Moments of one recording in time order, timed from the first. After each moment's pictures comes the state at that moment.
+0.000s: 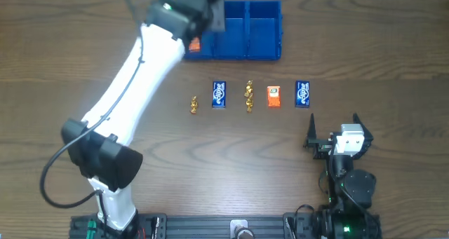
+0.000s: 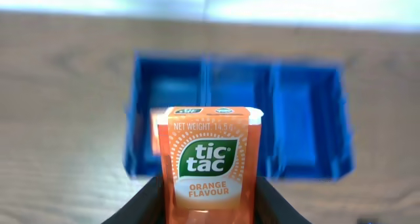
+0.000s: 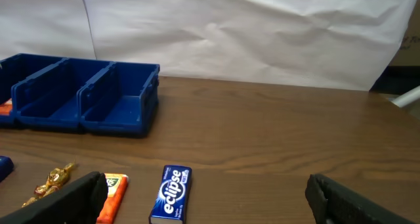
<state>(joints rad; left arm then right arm) -0.48 2.00 2.13 -0.95 -0.22 -0.42 -0.01 0.01 0.01 -0.08 0.02 -0.08</state>
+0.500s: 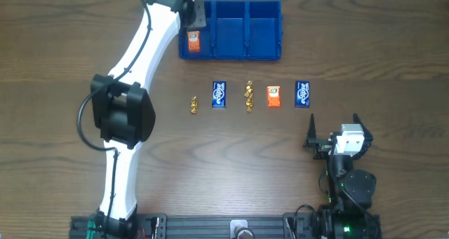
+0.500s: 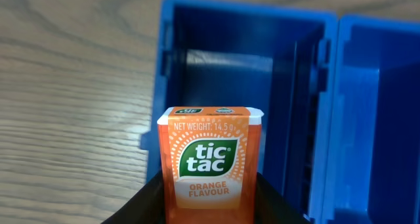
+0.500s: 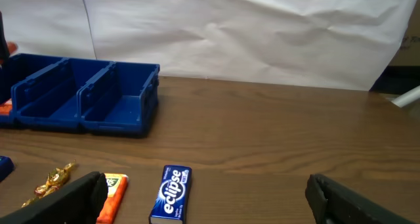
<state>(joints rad) -0.34 2.37 2.23 -0.96 -0.12 -0.38 -0.01 0.01 0.01 -0.08 0.02 -0.08</state>
